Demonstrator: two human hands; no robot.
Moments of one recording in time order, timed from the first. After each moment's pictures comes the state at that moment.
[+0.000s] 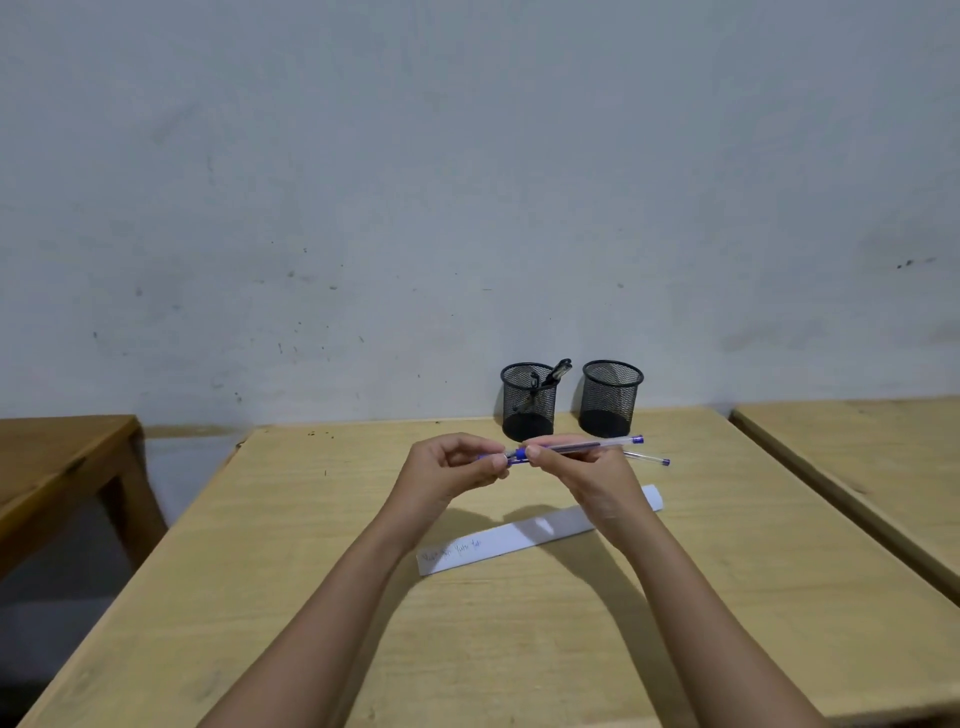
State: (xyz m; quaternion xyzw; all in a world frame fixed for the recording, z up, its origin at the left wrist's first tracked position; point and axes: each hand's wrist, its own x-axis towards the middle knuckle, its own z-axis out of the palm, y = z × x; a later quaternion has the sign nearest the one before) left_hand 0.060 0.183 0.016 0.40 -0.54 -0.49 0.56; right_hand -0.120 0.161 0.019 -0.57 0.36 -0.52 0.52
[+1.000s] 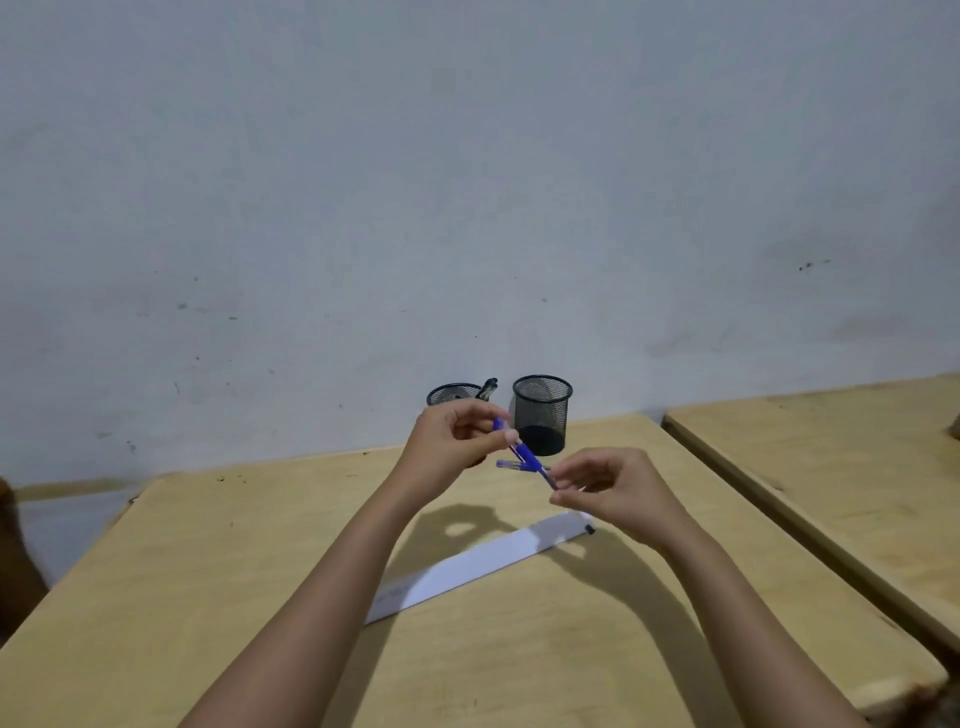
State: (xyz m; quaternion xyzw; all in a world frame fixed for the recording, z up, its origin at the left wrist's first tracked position) left_hand -0.019 0.118 0.053 0.40 -0.66 -0.38 0.51; right_hand -0.223 0.139 0.026 -0.68 0.46 -0.45 0.35
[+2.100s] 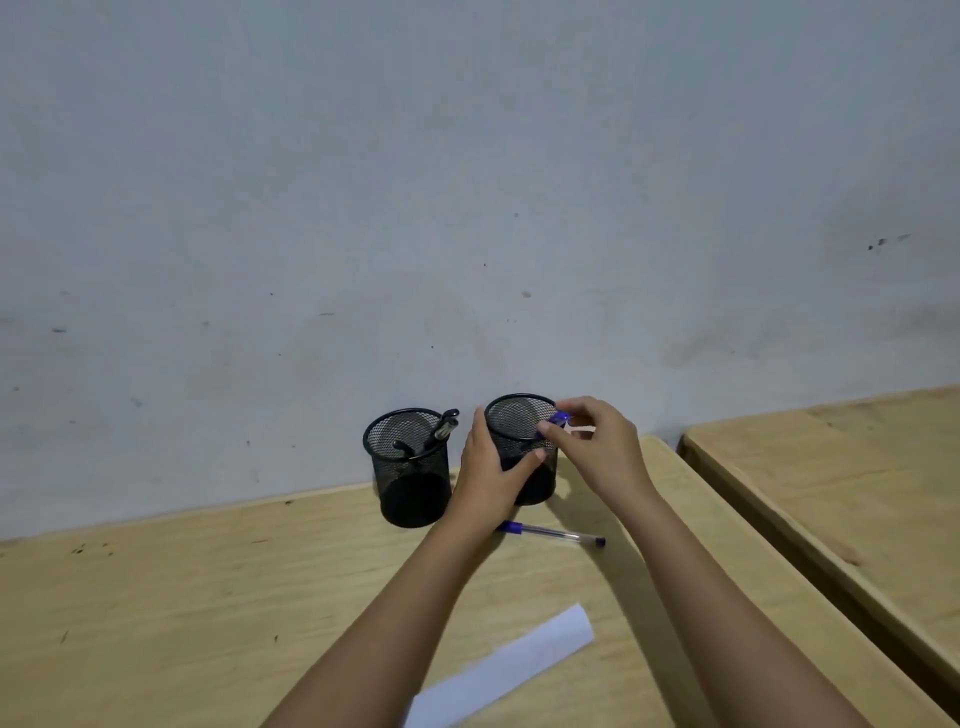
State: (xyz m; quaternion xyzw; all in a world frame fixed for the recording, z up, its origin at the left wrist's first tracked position) left_hand -0.100 -0.058 -0.039 0.56 -0.63 -0.32 0.44; right_hand -0.240 -0.048 0.005 -0.61 0.55 -0.52 0.22
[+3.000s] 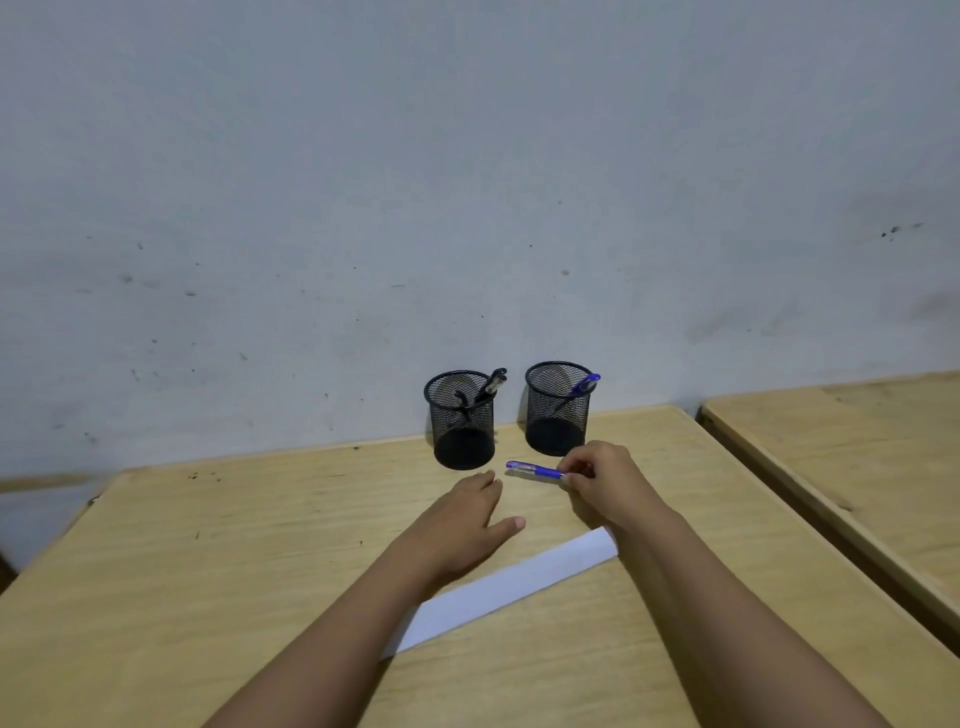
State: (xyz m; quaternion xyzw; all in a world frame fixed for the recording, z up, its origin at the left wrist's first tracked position) left_hand -0.024 0.054 -0.043 0.57 -0.80 -0.18 0.09; right_hand -0.221 0.011 -0.036 -0.72 0.60 -0.28 0.20
